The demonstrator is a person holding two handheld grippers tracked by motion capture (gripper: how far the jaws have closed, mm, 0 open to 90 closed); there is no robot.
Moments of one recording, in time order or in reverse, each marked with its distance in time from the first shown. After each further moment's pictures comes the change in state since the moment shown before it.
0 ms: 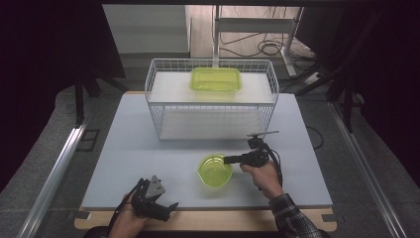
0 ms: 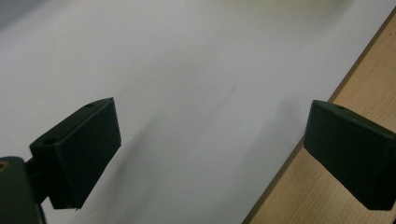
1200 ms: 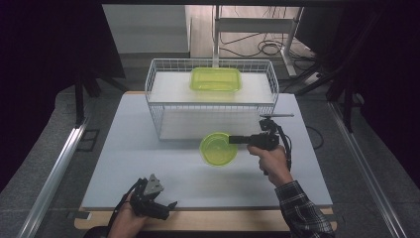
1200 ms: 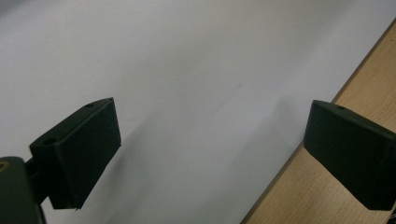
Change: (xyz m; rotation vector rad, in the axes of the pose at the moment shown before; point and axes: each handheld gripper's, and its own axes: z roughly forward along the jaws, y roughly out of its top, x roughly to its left) left arm 0.004 0.000 -0.001 0.014 -0.011 -0.049; right arm 0.030 0.041 -0.047 -0.151 0.073 -0.006
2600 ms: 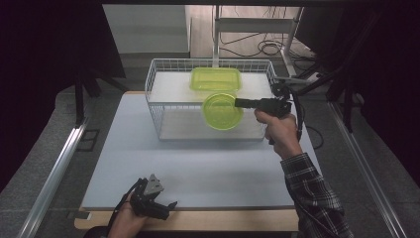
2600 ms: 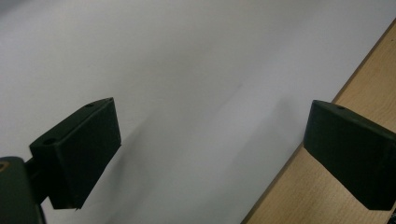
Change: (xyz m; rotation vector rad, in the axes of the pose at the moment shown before) left arm 0.000 0.000 0.000 -0.001 0.000 0.000; right arm 0.056 0.078 -0.041 -0.156 0.010 -0.035
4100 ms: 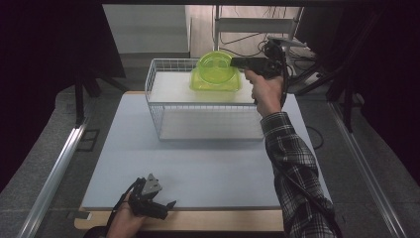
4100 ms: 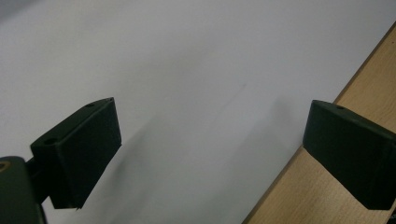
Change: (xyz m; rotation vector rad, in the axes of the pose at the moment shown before) left arm 0.003 -0.001 -0.003 -0.011 0.005 -0.006; right arm 0.016 0.085 0.035 -0.169 -0.177 -0.002
